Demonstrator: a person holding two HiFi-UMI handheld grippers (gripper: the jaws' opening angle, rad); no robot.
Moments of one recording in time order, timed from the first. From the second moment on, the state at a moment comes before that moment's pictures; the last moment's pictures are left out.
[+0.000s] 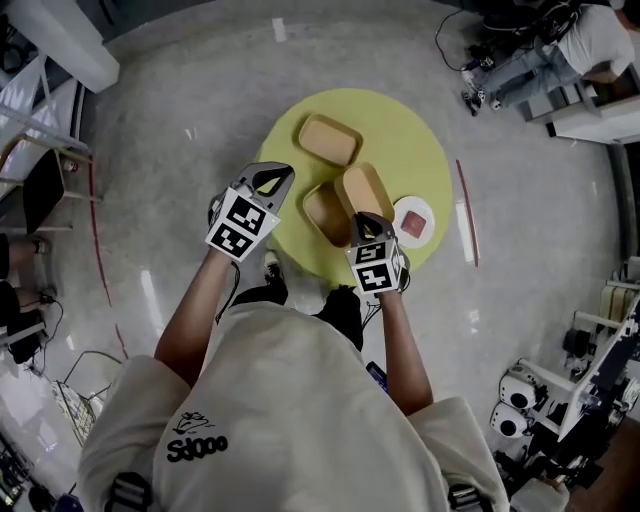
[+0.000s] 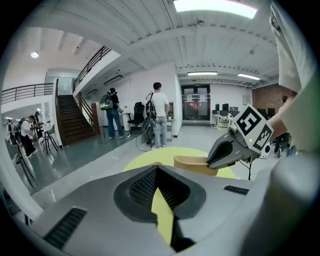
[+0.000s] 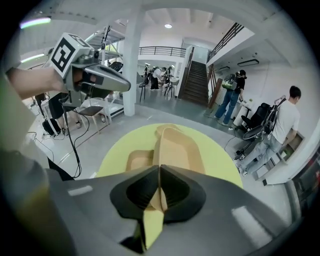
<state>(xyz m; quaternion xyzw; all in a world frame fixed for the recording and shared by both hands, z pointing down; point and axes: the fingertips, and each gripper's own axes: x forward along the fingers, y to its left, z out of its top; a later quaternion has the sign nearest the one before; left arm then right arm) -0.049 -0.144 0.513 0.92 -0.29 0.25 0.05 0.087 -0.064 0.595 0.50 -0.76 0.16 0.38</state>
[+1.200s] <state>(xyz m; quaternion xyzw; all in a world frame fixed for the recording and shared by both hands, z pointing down) -0.073 -0.144 0.529 0.91 -0.31 0.26 0.08 0.036 -0.038 0.639 0.42 -0.78 0.18 0.43</state>
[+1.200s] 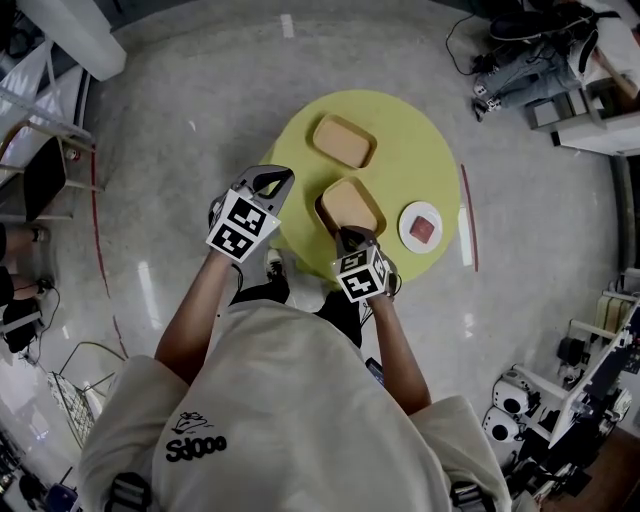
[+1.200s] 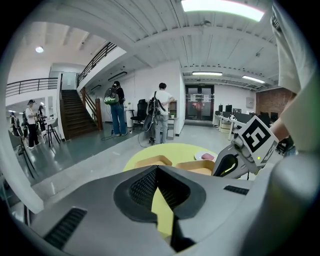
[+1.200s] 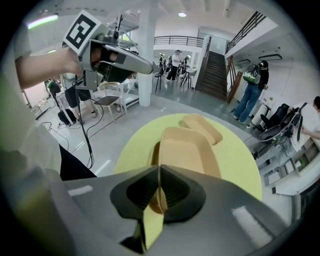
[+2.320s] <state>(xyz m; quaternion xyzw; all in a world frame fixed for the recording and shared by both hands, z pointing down) -0.070 -0.159 0.540 0.91 -0.31 0.27 0.09 0.021 -0.019 0.674 0.36 -0.78 0.24 0.46</state>
